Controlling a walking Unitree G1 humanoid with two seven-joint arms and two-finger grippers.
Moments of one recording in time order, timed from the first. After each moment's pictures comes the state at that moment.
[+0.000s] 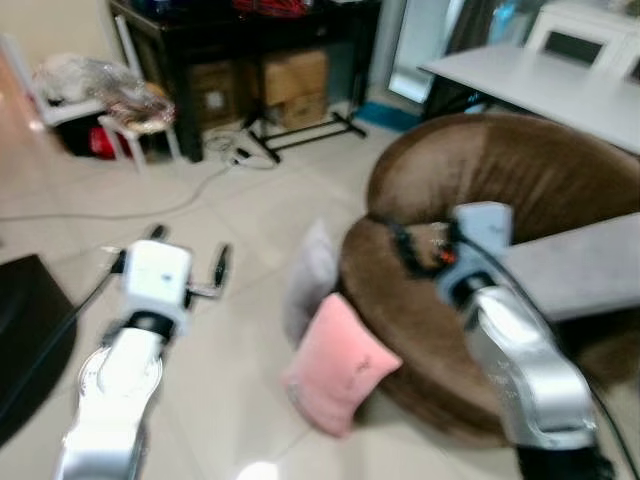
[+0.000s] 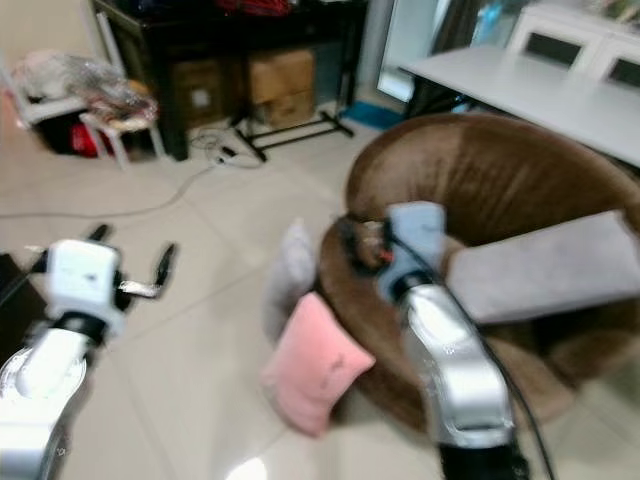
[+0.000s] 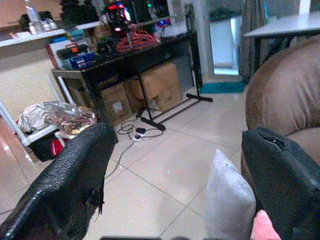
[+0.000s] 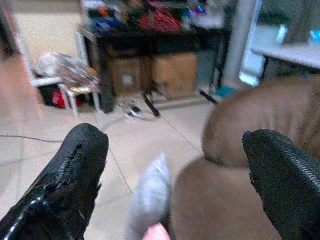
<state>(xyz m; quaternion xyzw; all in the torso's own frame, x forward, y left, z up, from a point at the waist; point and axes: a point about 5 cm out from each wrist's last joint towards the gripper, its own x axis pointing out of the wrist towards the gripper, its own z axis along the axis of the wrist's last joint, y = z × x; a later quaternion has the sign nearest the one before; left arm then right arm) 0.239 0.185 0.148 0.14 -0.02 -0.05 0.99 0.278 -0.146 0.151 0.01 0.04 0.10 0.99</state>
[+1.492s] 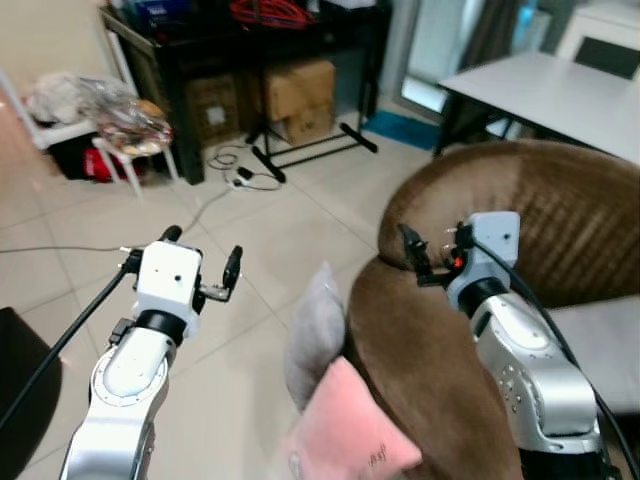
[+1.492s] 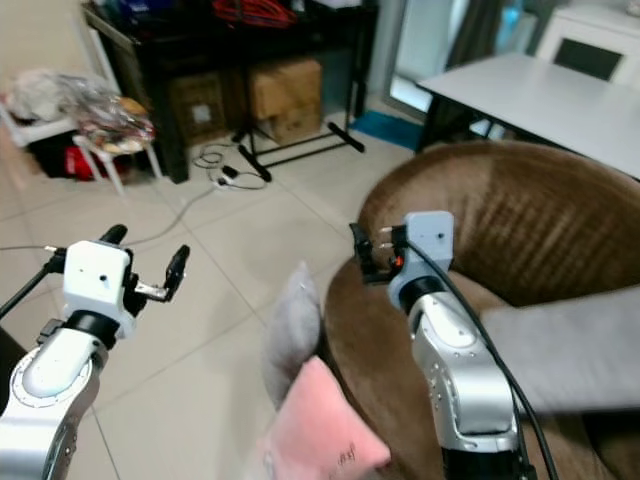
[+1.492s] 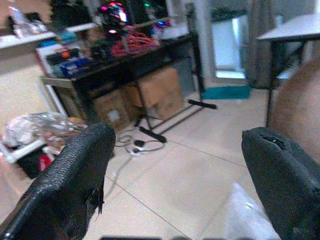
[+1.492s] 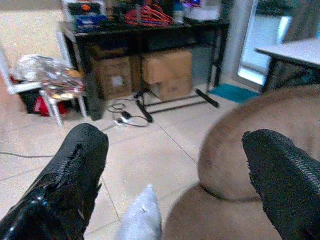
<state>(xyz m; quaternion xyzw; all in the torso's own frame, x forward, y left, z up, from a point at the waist) 0.241 0.182 0.147 0.14 -0.01 -0.06 0.99 0.277 -0.145 0.149 0.02 0.05 0.10 0.99</state>
